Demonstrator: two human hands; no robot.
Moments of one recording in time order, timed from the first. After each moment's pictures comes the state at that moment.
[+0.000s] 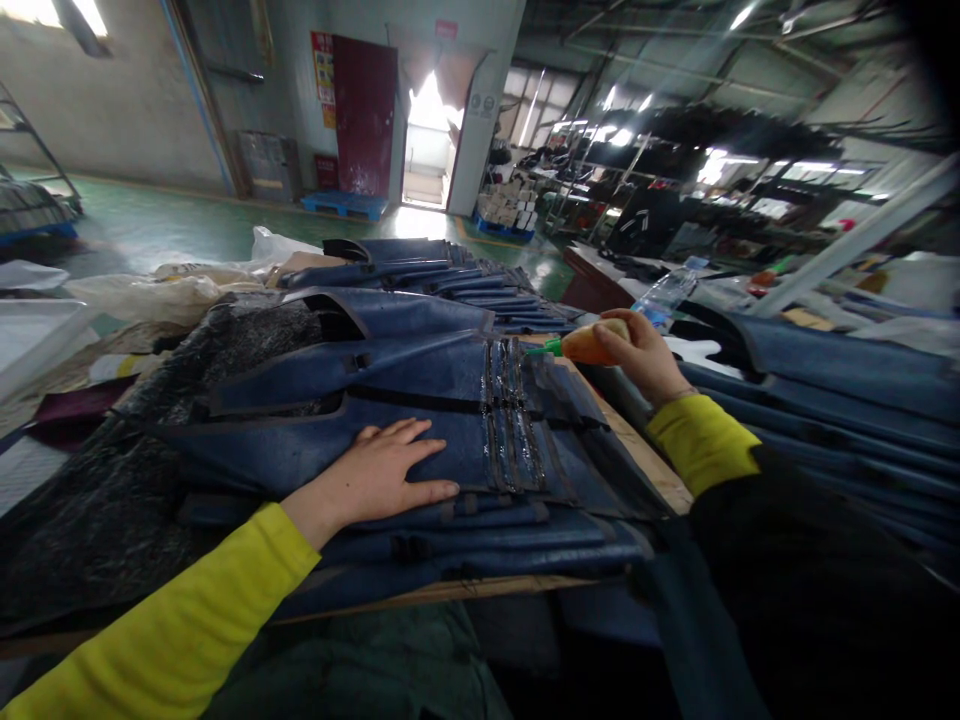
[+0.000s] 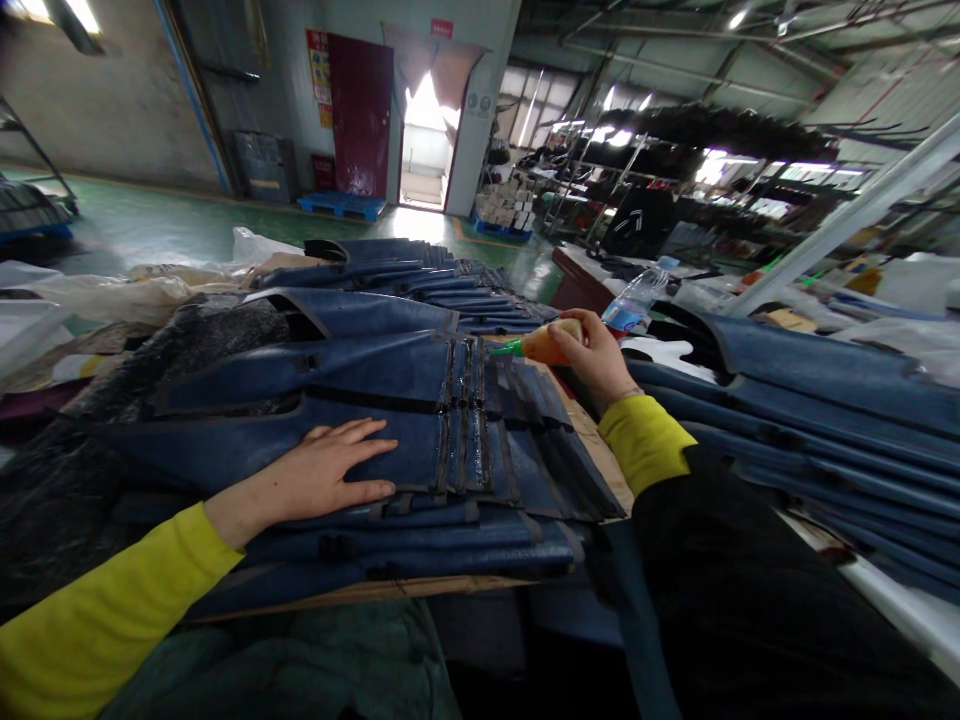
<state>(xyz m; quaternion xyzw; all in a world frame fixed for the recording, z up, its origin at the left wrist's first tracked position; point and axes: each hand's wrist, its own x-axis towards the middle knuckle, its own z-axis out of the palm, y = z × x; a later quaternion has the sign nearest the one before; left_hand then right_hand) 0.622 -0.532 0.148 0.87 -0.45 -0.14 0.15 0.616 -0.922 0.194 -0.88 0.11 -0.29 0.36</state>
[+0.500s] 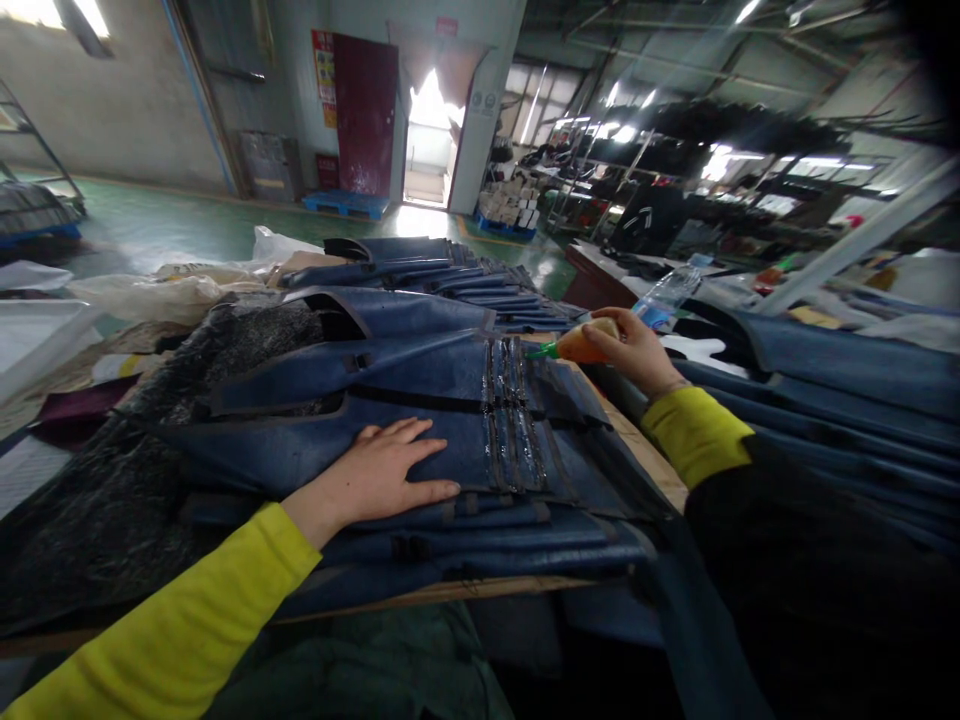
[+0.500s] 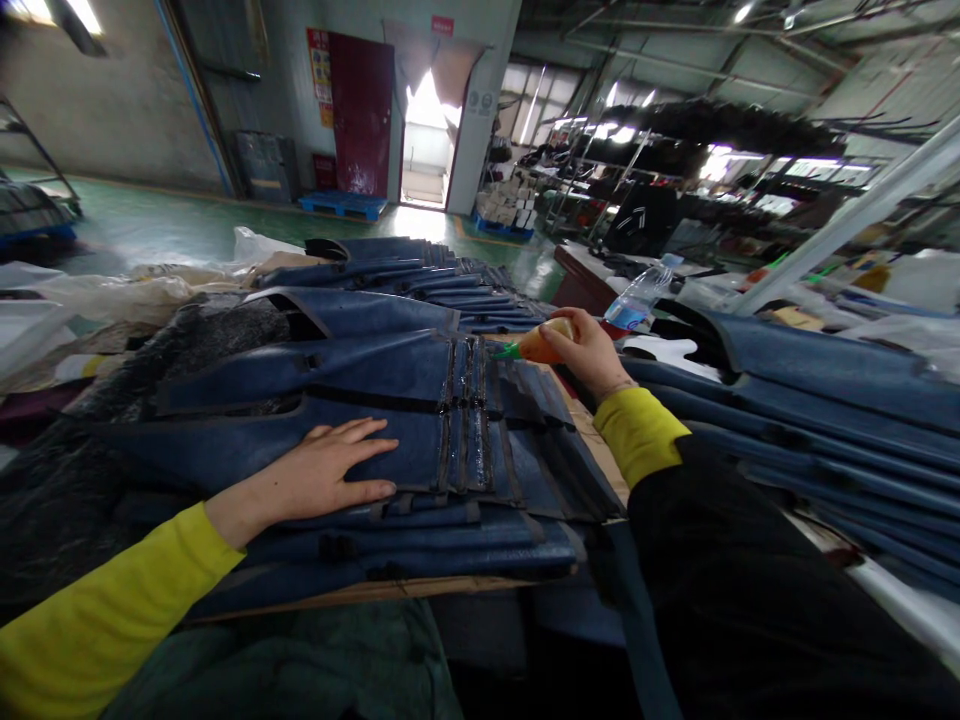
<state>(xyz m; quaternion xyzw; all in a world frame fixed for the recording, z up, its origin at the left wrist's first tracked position) 0.622 -0.532 0.148 0.87 -0.44 -0.14 0.14 0.627 -0.923 0.194 -0.91 0.12 -0.27 0.29</state>
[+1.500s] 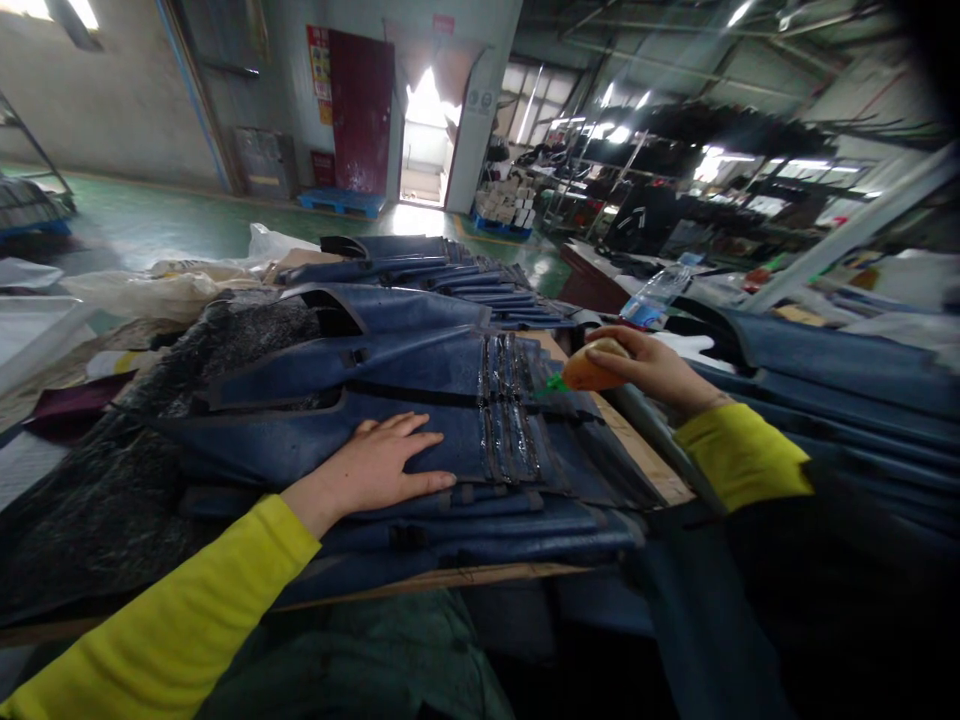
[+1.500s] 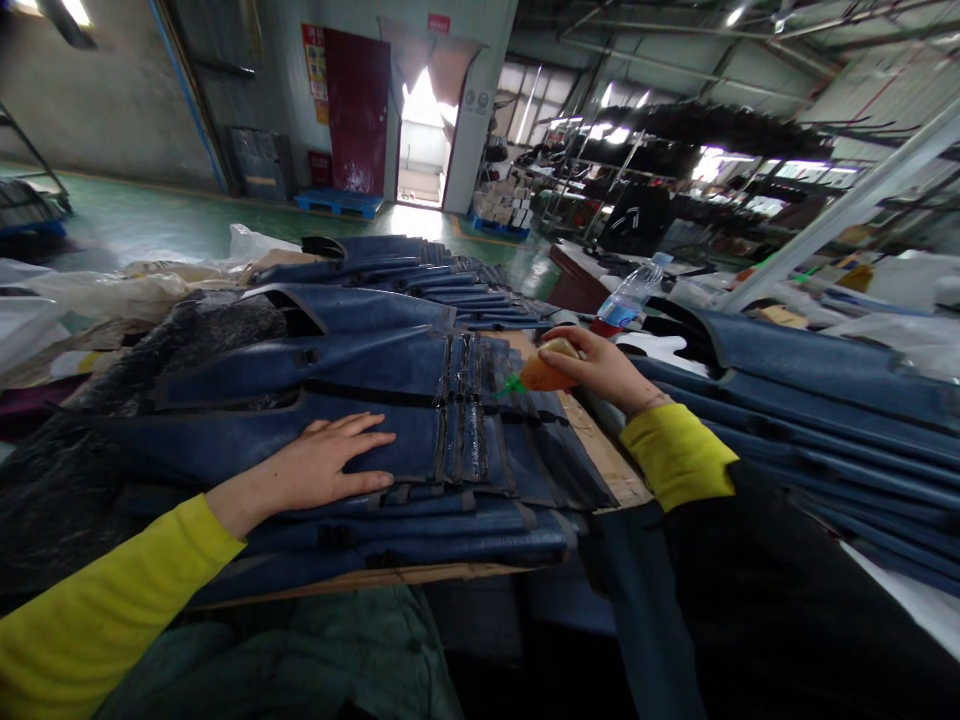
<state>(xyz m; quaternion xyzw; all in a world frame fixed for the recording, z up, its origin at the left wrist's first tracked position) 0.623 -0.531 0.144 0.87 -0.45 -0.12 0.14 0.586 -0.919 0.212 -0.95 0.04 -0.13 0.28</state>
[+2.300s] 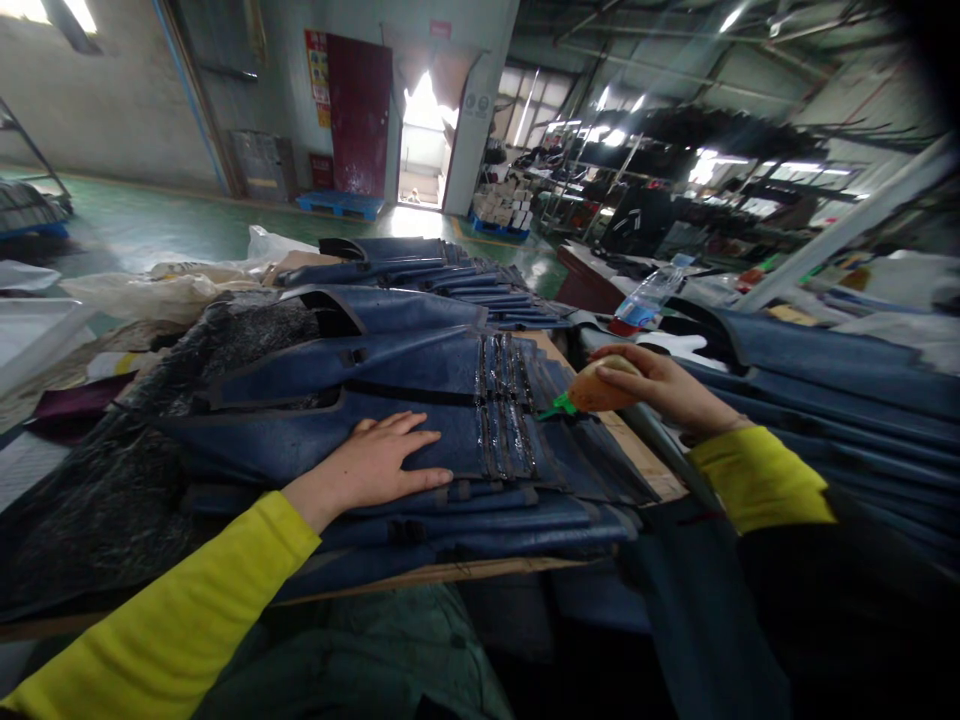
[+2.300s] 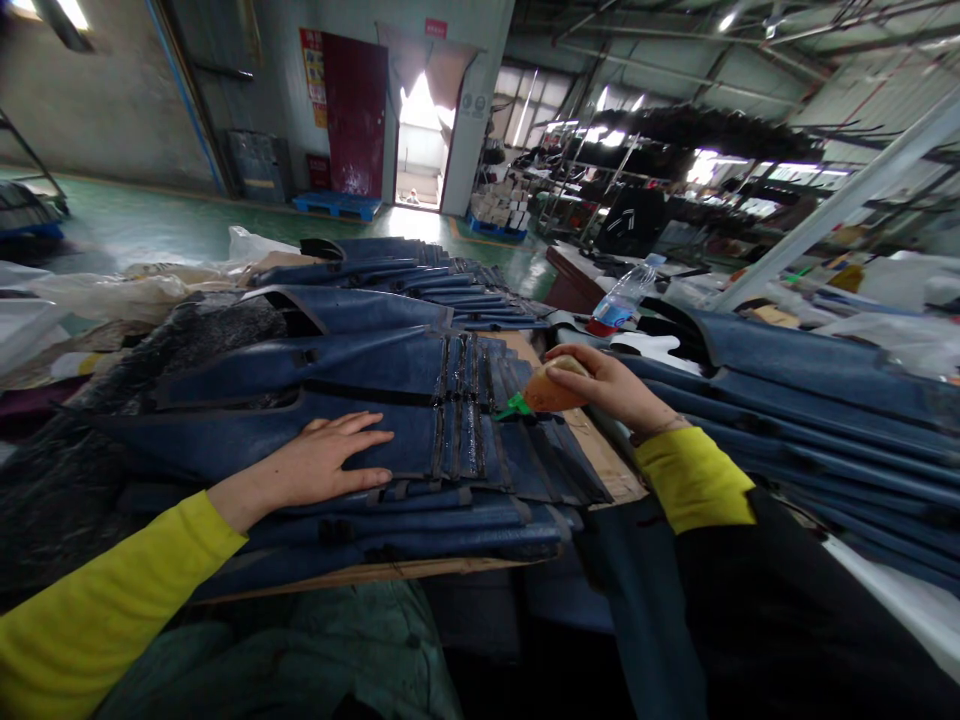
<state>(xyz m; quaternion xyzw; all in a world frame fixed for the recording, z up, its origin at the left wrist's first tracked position) 0.622 -0.530 0.144 0.87 -0.45 -0.12 0.14 0.554 -0.911 0.210 -0.93 0.07 -0.08 0.36</state>
